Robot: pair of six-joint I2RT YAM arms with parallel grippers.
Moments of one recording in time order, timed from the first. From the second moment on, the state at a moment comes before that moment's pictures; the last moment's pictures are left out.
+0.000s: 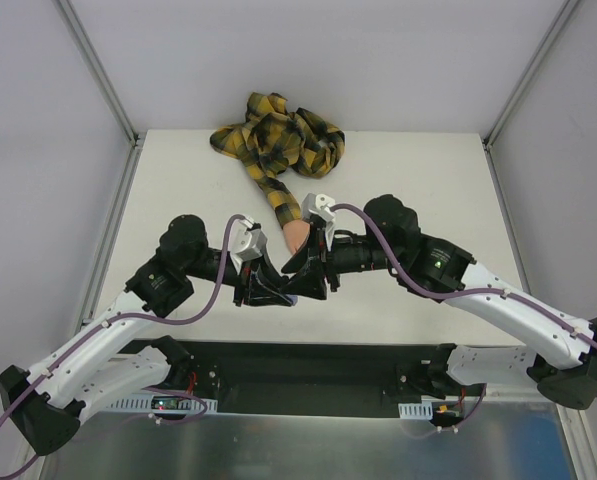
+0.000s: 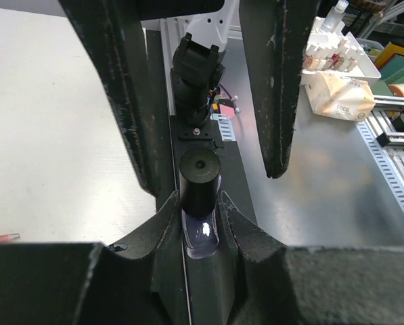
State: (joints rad) left arm -0.67 0.83 0.77 -0.11 1.10 -0.12; right arm 1.04 1.14 1.23 -0.36 -0.55 0.14
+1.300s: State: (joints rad) left arm -0.67 0.71 0.75 -0.17 0.65 -0.06; right arm 1.59 1.18 1.28 -0.36 0.89 0.09
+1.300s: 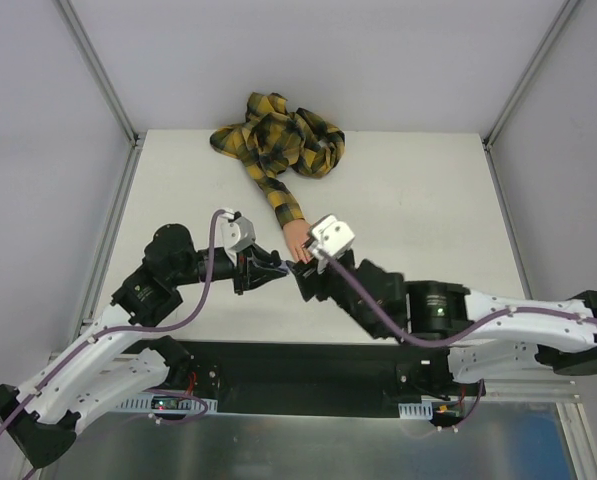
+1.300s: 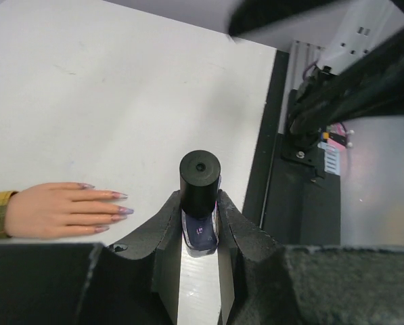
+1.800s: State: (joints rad) left arm -0.67 0.83 0.76 -0.13 1.12 -0.10; right arm 1.07 1.13 1.26 -0.40 -0.42 0.08
